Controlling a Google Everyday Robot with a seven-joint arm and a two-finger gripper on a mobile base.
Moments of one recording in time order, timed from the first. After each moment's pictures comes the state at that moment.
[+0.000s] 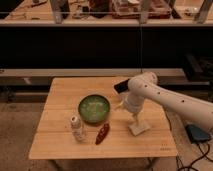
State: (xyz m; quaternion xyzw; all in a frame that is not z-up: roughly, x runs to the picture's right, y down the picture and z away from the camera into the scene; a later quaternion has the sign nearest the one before) arm 0.124 0.145 0.783 -0.28 -0.22 -0.38 0.85
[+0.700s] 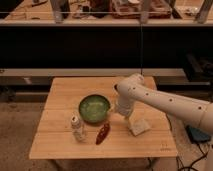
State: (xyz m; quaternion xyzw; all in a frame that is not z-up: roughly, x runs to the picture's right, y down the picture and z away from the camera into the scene) arm 0.070 0.174 0.787 -0.32 -0.23 -0.40 0.83
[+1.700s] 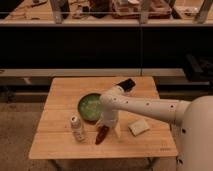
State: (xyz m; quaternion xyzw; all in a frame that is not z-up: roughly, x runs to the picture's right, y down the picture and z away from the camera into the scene) arm 0.011 0.238 0.821 -0.35 -0.26 -0.43 0.79
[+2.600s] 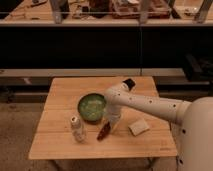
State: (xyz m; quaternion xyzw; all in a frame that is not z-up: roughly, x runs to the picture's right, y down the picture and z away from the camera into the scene) arm 0.026 0.203 0.823 -0.35 -0.26 -0.37 0.82
